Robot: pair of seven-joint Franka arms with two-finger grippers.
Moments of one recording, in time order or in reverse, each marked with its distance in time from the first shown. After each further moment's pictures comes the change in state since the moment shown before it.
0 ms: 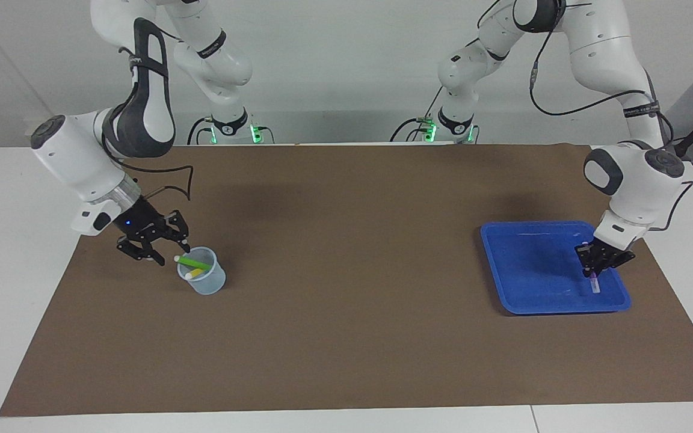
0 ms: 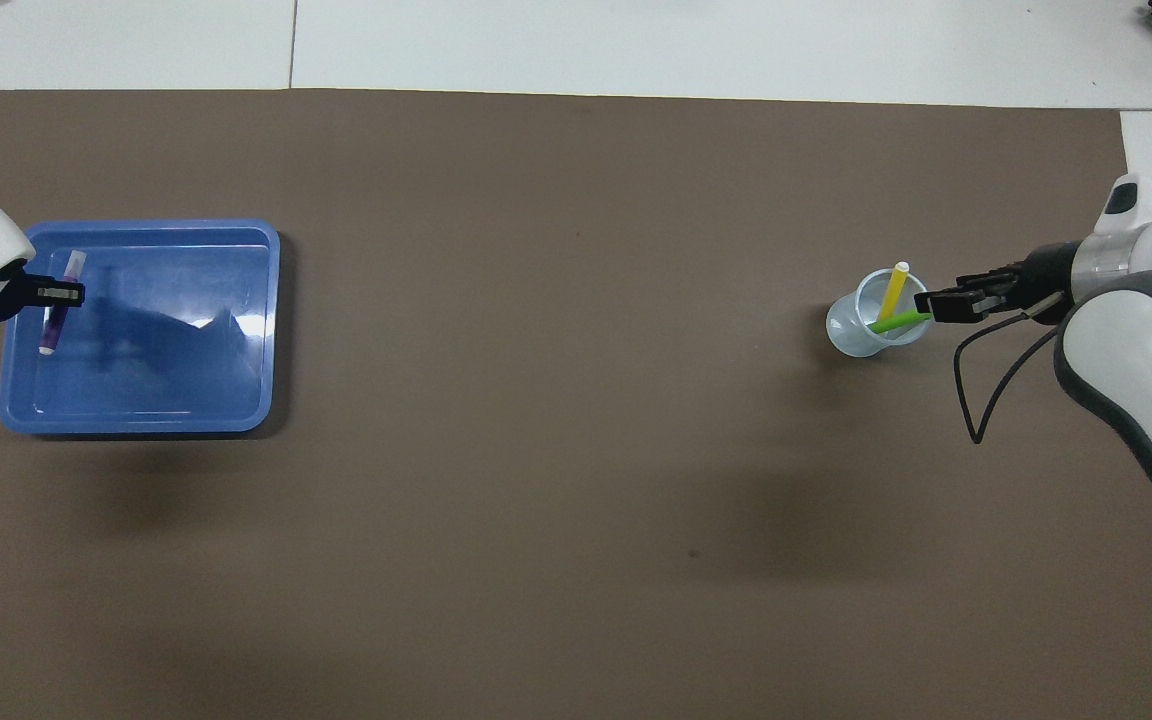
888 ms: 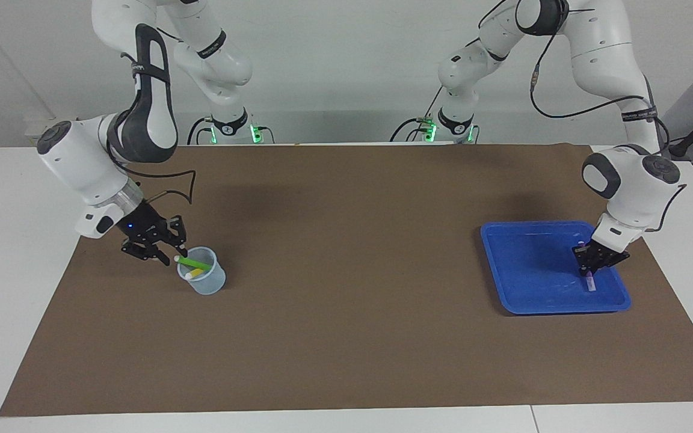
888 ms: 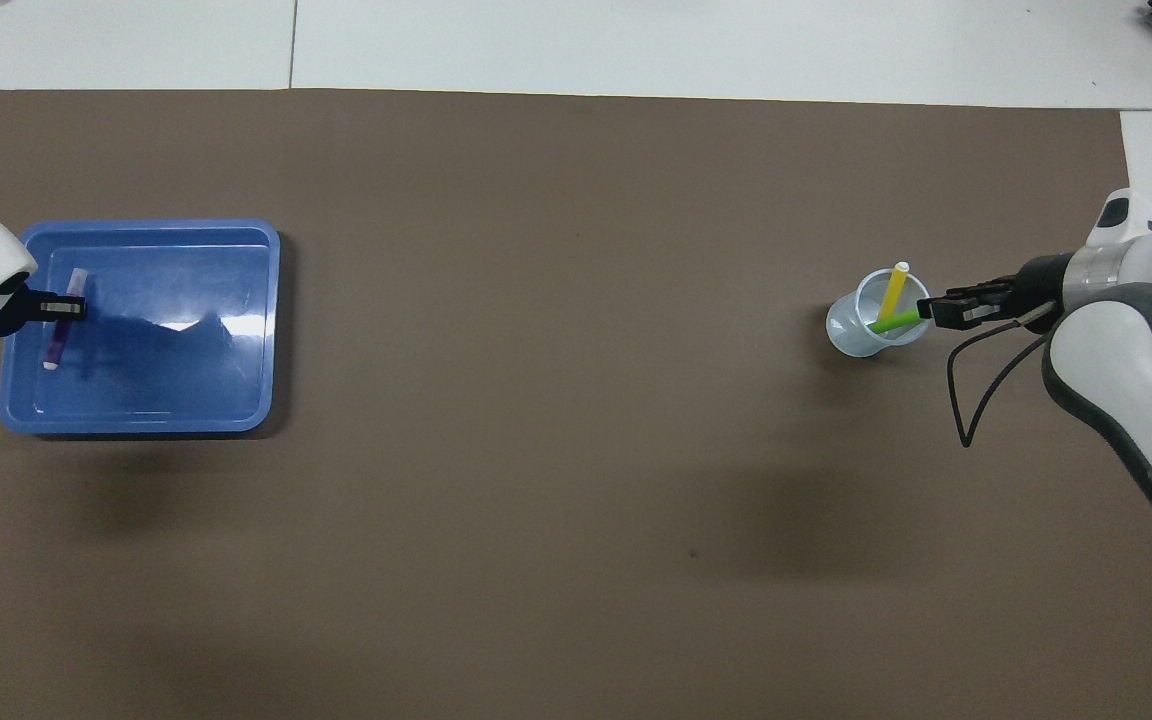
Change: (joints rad) left arm 0.014 0.015 0.011 -0.024 0.000 0.012 -0.016; right arm -0.003 0.005 -0.006 -0.040 -0.001 0.053 0.013
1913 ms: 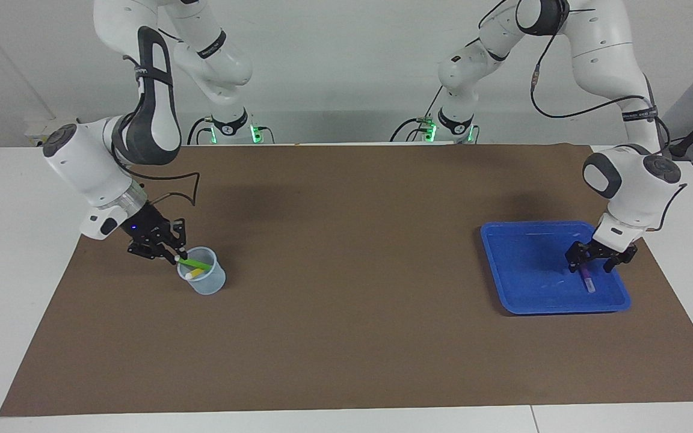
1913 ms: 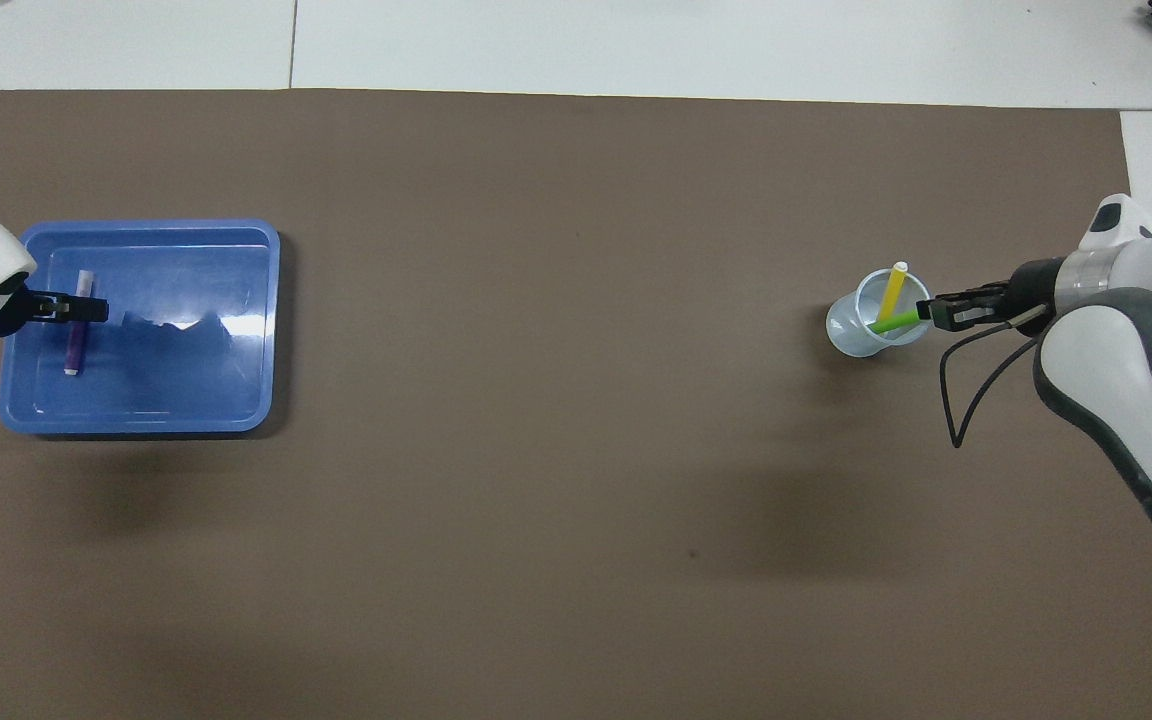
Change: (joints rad) left arm 0.000 0.000 0.000 0.000 0.000 -0.001 -0.003; right arm 0.005 0.000 0.001 -0.009 0.000 0.004 0.024
